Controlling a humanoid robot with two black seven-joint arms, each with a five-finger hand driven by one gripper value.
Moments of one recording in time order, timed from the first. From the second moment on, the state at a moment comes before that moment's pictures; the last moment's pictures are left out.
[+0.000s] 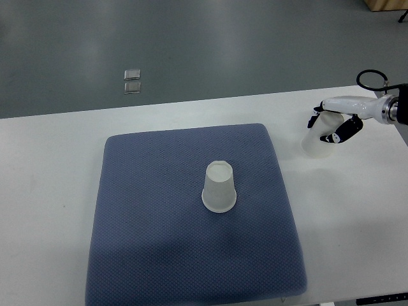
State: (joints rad) left arm 0.05 0.00 -0.20 -0.11 0.12 -0.18 0.07; right arm 1.03 -0.76 0.21 1.05 -1.42 0.25 0.26
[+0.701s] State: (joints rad) left arm 0.05 0.00 -0.20 -0.11 0.12 -0.18 0.07; right arm 1.27 -0.66 0.28 1.45 -1.38 0.46 0.27
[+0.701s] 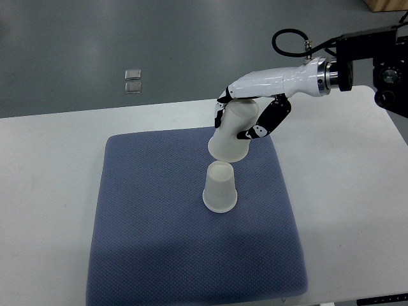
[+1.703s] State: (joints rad) left arm 0.05 0.00 -0.20 -0.11 0.12 -0.18 0.07; right arm 1.23 -0.58 0.24 1.45 -1.44 0.48 0.22
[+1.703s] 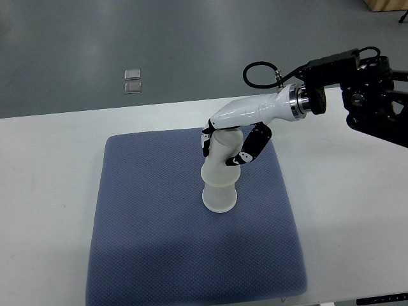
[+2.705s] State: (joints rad) left arm 0.05 0.00 -0.20 -0.11 0.12 -0.18 0.07; right arm 1.09 -0.53 0.36 1.20 -1.04 0.34 0.22
